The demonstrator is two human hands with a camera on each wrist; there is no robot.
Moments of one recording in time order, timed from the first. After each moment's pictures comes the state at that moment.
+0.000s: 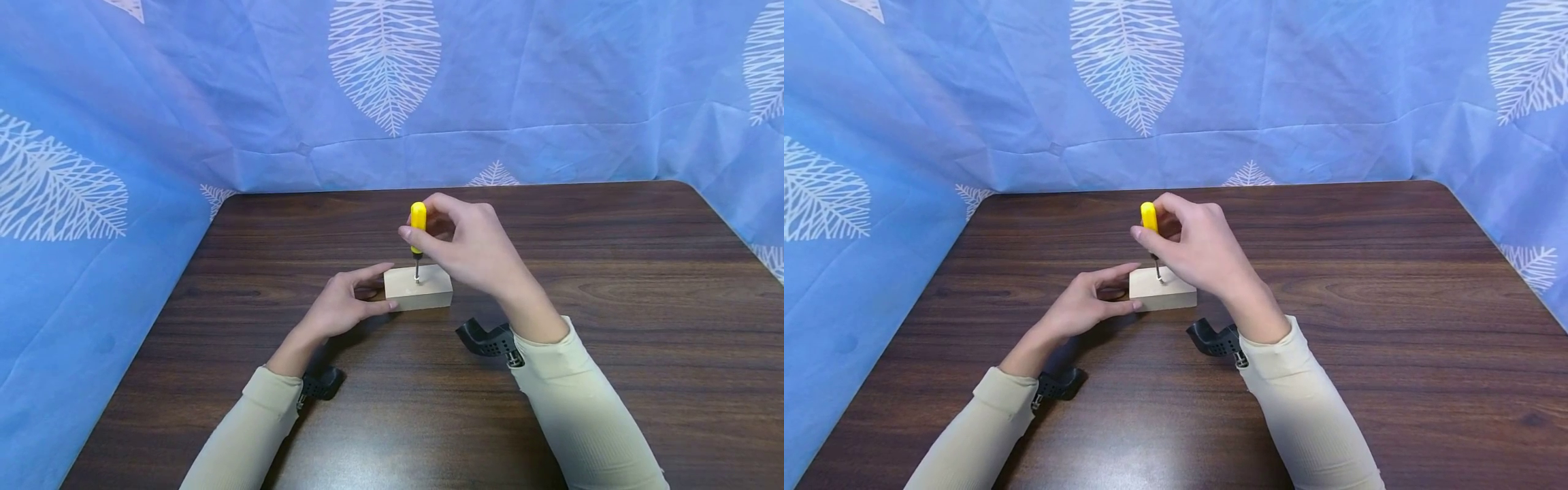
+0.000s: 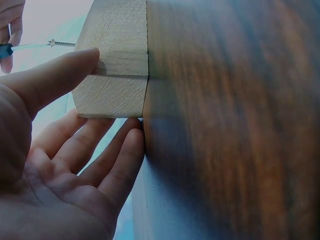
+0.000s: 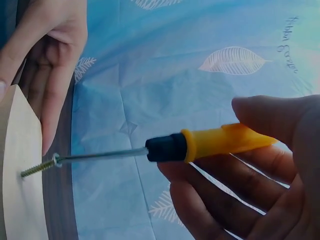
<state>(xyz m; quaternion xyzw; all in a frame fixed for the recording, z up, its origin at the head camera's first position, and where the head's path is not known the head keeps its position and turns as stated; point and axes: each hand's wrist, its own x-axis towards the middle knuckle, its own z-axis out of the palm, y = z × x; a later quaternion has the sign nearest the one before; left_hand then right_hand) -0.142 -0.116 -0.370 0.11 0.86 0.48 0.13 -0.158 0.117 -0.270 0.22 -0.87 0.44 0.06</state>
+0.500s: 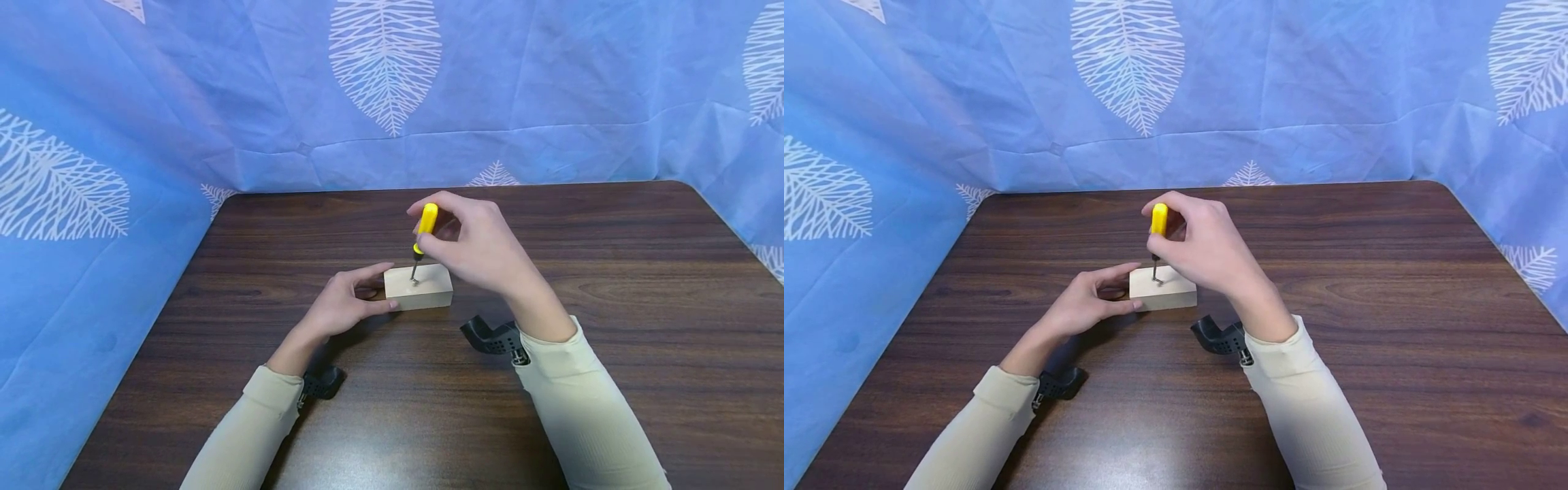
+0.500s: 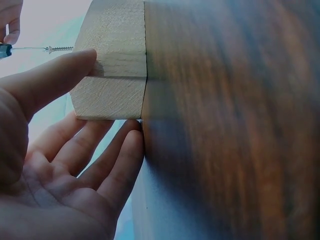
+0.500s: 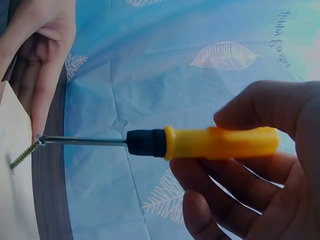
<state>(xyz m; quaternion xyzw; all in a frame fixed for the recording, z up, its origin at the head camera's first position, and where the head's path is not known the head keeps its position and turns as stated) -0.142 -0.115 -0.369 0.10 0.86 0.49 0.13 -0.157 0.126 -0.264 0.24 -0.86 0.44 0.04</state>
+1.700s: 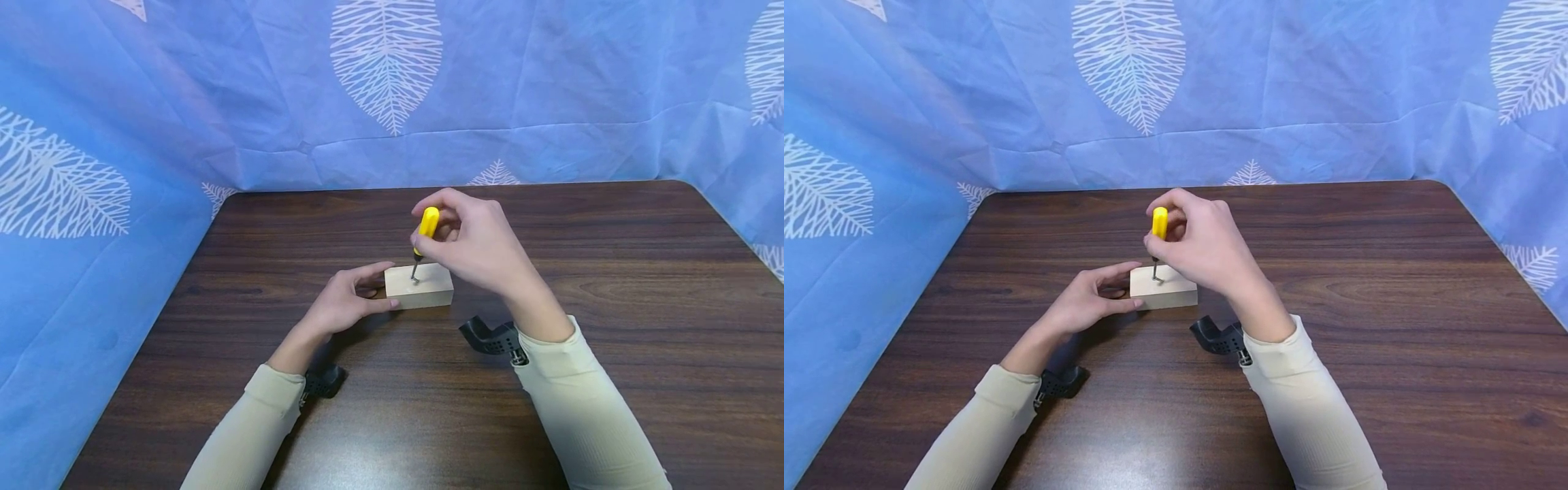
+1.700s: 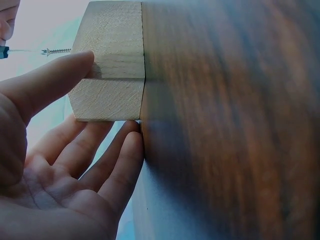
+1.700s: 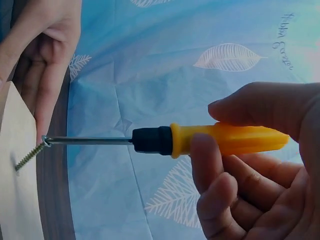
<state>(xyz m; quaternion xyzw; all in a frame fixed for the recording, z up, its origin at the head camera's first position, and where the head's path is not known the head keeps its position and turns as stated) -0.138 -0.114 -0.365 0.08 0.85 0.50 0.14 -0.155 0.122 -0.266 0.22 -0.86 0.45 0.05</state>
